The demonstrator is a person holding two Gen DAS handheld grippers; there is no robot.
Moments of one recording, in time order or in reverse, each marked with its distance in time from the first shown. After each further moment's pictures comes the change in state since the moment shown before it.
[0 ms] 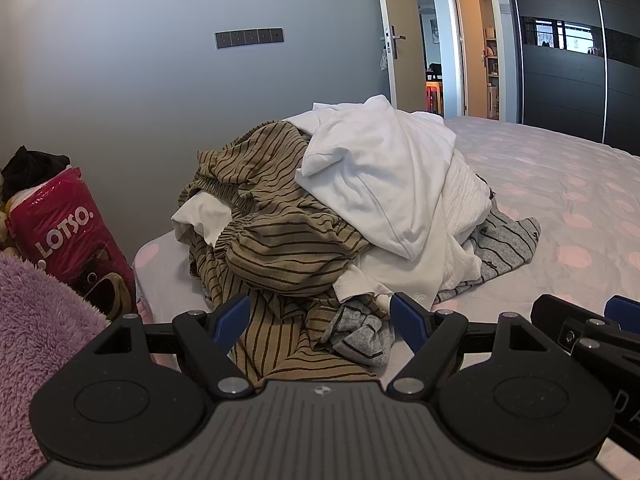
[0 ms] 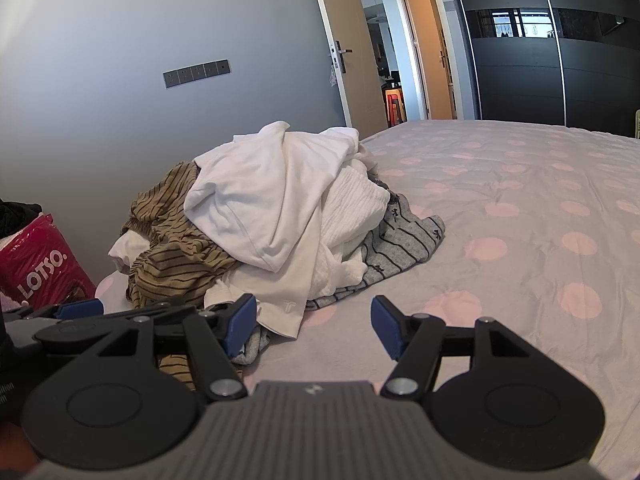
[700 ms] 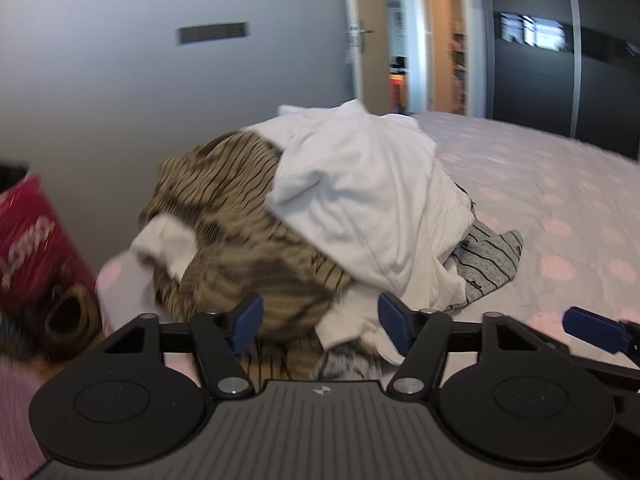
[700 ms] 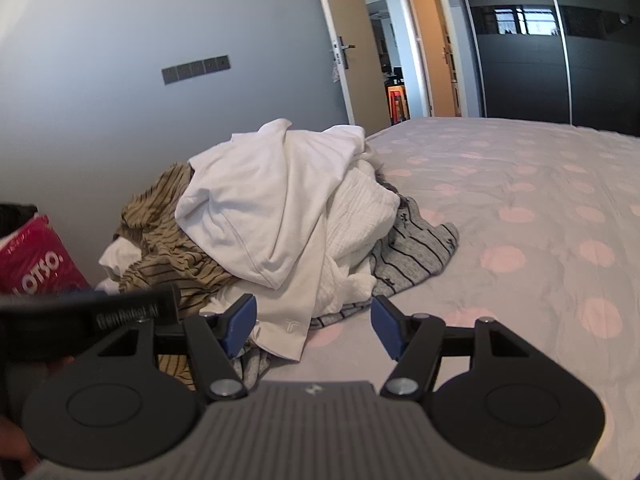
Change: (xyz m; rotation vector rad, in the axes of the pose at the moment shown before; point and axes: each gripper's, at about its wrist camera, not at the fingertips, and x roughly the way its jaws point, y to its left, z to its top) left arm 0.042 0.009 0.046 0.080 0.025 -0.131; right arm 0.048 0.008 0.017 -0.015 0.017 0.006
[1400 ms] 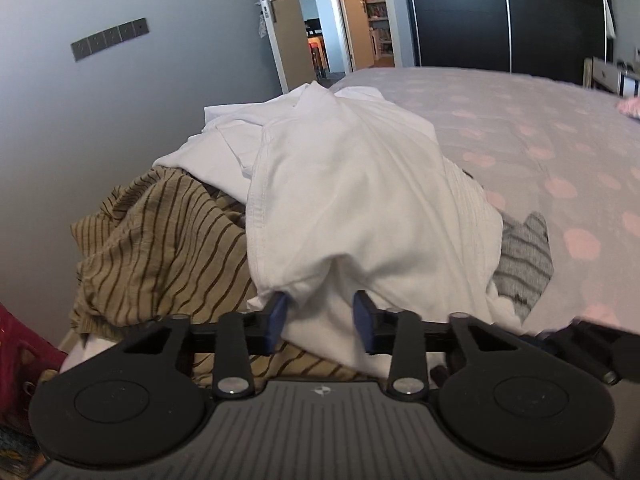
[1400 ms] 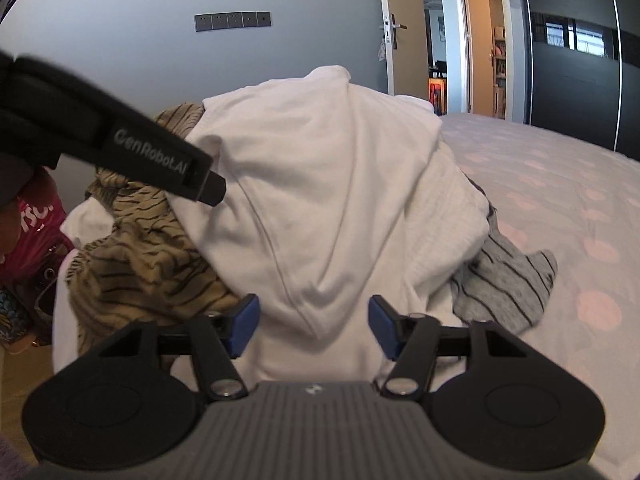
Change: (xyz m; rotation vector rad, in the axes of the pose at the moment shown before) left arm 0.130 0.033 0.077 0.199 0.096 -0.174; right arm 0.150 0.049 0.014 -0.154 0.058 0.031
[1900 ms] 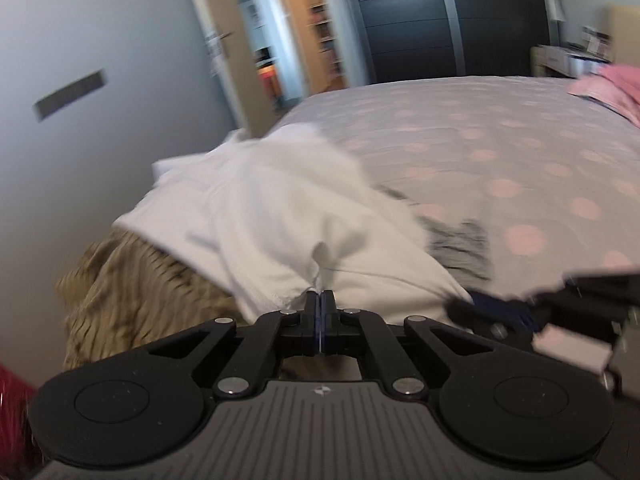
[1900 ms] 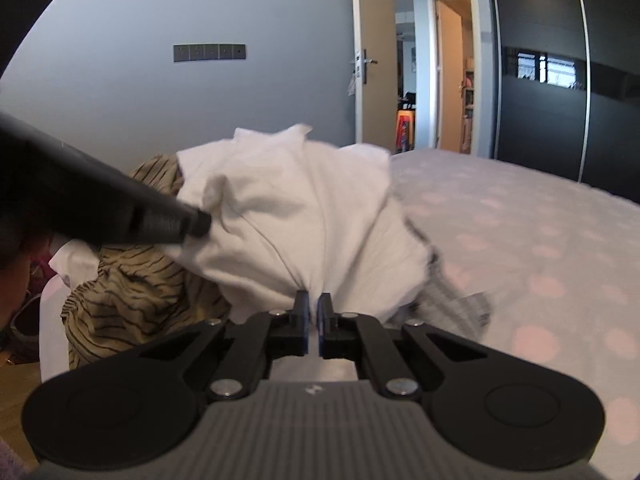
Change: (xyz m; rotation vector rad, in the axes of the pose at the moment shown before) left arm -0.057 -0.064 0.006 0.183 -0.087 -0.076; right arm -0.068 -0.016 0.027 -0.020 -0.098 -0.108
